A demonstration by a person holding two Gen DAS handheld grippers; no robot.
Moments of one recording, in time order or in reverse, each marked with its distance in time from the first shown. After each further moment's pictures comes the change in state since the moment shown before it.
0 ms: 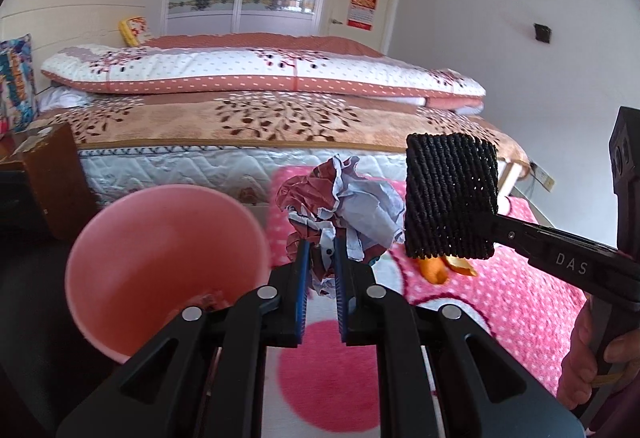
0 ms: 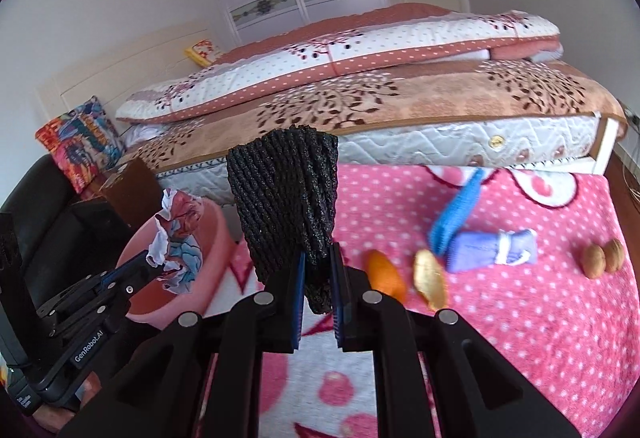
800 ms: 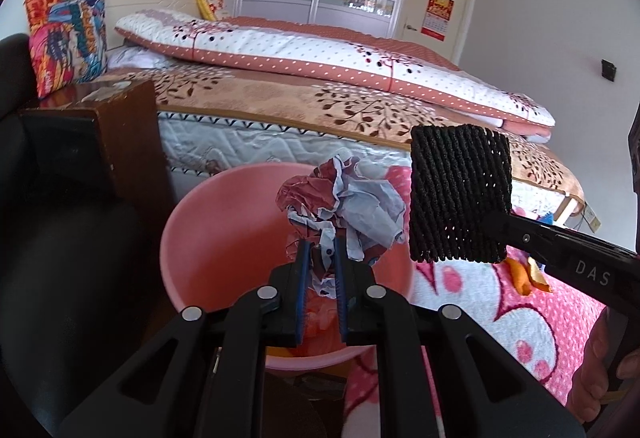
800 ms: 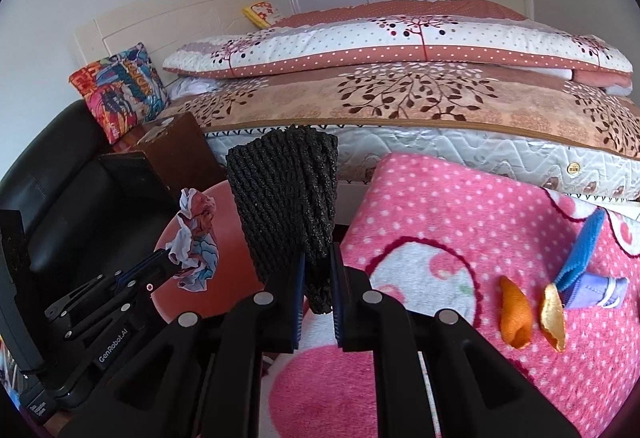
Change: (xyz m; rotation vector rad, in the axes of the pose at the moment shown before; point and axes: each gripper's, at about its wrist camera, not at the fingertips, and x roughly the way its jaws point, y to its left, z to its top) left arm -0.011 0.092 -0.014 -0.165 0.016 0.190; right arm 0.067 0.110 0.007 -0.161 0.100 0.115
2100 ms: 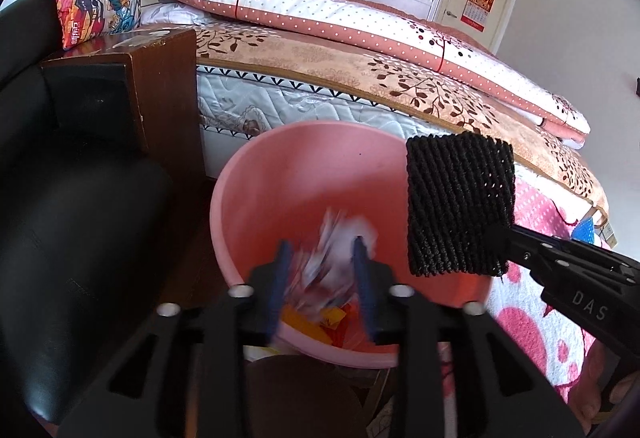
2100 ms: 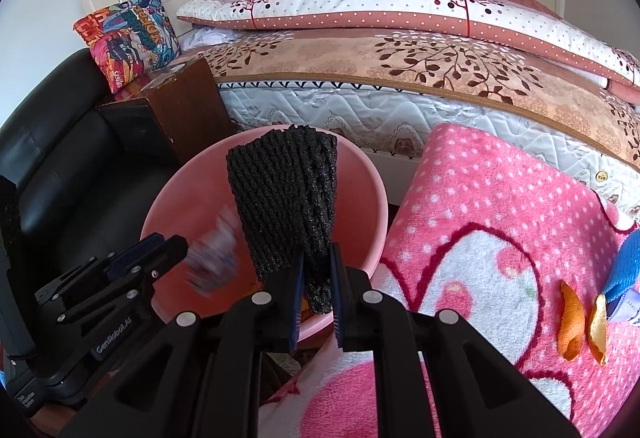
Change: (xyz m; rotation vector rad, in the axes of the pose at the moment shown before) left arm 0.028 0.050 -0.013 -0.101 0.091 0.080; right arm 0.064 0.041 -0.011 -0.096 0.128 0.004
